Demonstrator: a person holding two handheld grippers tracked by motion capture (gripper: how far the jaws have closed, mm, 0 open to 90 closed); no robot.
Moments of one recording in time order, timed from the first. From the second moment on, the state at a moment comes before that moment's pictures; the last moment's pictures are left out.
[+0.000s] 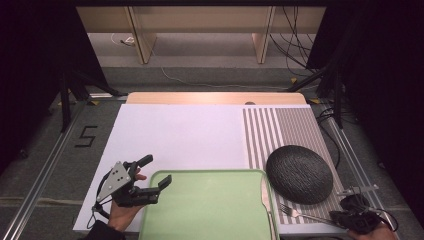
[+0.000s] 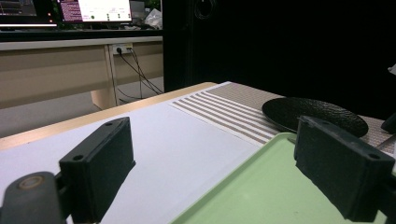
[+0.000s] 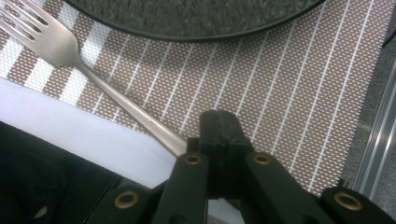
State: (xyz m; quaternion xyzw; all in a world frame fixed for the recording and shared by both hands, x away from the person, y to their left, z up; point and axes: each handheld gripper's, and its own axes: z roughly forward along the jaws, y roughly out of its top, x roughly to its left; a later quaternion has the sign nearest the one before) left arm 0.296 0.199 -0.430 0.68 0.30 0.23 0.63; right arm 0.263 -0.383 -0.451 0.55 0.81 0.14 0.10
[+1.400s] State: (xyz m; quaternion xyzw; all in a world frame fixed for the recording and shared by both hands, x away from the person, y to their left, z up) left arm 0.296 0.199 -0.430 0.68 0.30 0.24 0.63; right arm 0.274 -0.339 -0.451 0.43 0.90 0.05 0.09
